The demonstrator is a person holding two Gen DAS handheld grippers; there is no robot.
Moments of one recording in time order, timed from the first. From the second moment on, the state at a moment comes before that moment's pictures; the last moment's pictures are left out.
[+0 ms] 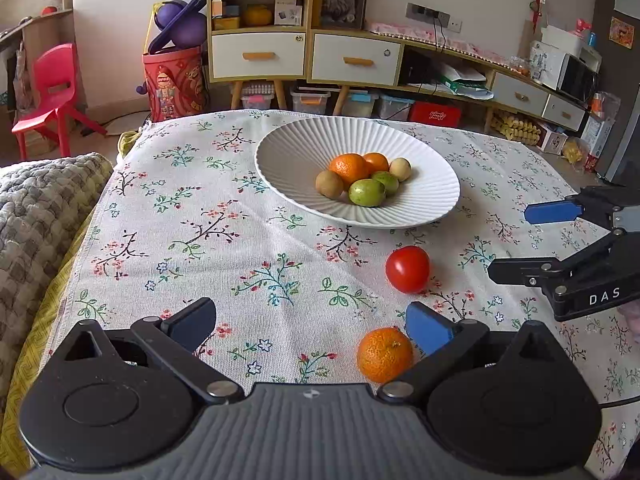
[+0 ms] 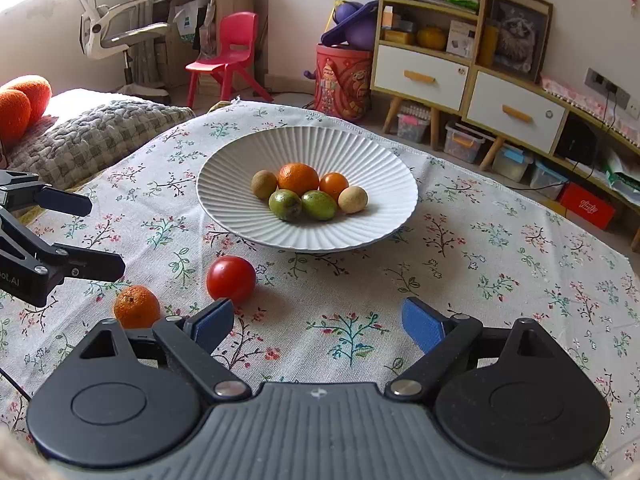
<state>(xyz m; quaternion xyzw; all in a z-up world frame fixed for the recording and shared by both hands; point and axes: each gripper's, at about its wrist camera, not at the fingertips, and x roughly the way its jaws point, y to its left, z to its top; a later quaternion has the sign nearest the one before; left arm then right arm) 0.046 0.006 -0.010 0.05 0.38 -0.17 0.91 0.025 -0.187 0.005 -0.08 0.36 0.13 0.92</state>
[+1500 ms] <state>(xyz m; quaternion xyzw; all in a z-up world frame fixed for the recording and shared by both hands) 0.041 -0.002 -0.017 0.04 0.42 -0.20 0.88 0.024 -0.165 -0.012 -0.10 0.39 0.14 0.90</state>
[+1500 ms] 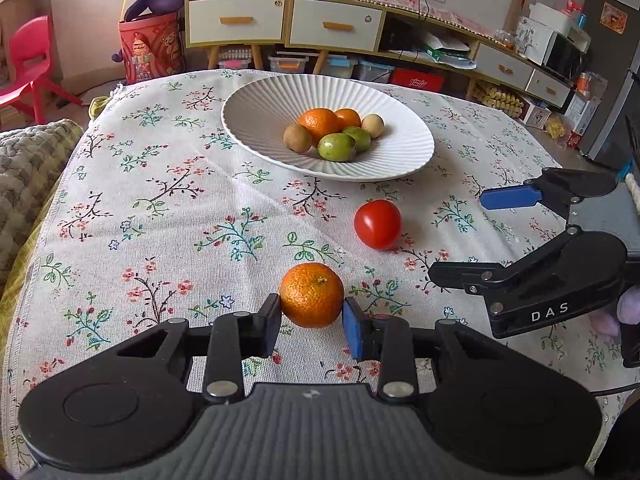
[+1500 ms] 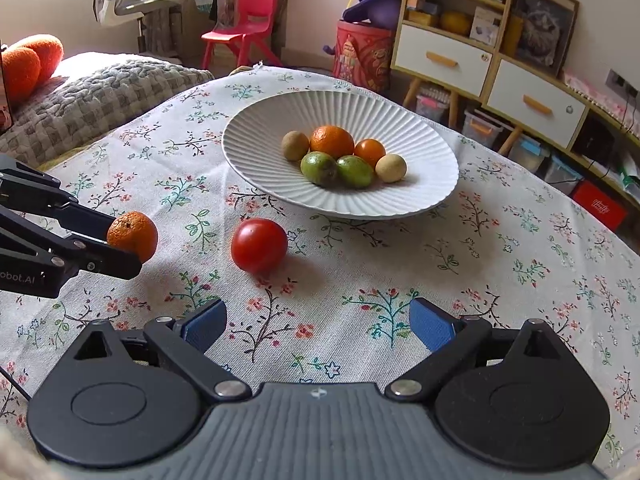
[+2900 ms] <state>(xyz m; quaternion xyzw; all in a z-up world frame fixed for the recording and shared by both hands) 0.056 0.003 0.010 0.03 0.40 -0.18 0.90 0.030 -0.145 0.023 -0.06 0.35 0.19 0.91</state>
